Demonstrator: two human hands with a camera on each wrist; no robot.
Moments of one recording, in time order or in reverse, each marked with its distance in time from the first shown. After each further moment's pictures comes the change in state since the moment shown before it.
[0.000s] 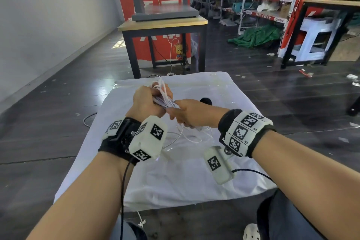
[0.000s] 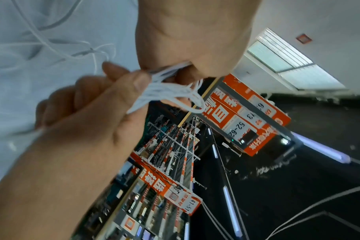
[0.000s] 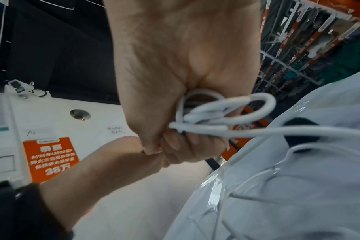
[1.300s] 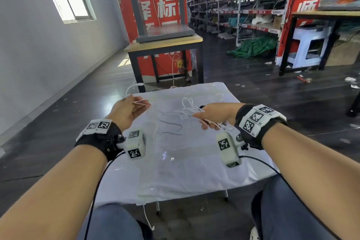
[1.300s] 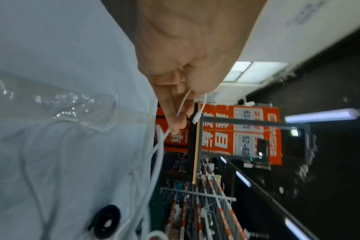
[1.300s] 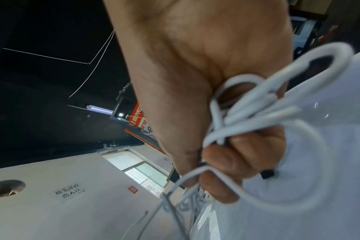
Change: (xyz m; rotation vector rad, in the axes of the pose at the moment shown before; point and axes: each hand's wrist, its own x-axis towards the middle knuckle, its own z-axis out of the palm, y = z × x) left_hand -0.023 0.045 -0.053 0.138 0.145 0.077; right_hand -0.056 0.006 -0.039 -0.011 -0.023 0.339
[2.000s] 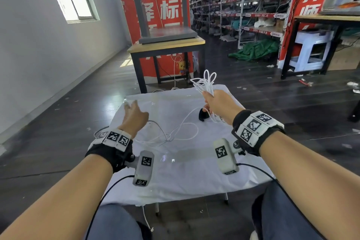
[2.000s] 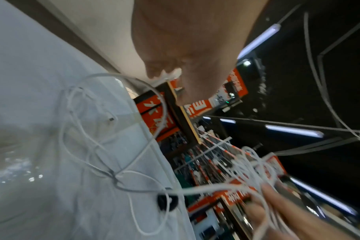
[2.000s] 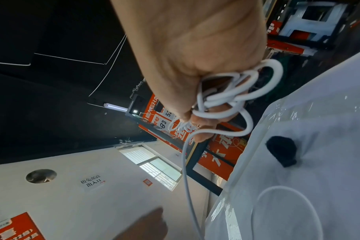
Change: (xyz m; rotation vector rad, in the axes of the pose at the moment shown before) left_hand -0.009 -0.021 0.007 1.200 0.122 0.132; right_hand 0.006 -0.004 -0.001 0.345 0.596 -0.116
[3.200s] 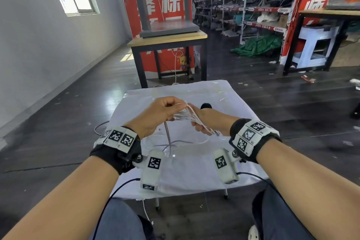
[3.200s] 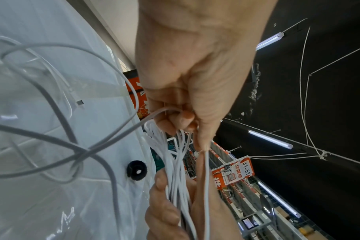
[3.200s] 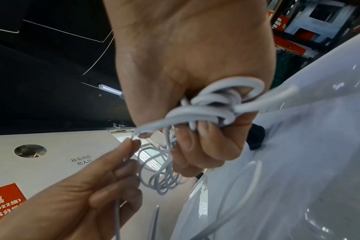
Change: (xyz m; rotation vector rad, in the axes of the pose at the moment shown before) left_hand -0.050 0.040 0.009 -0.510 -0.460 0.383; right_hand -0.014 0.017 0.033 0.036 -0.486 0.154
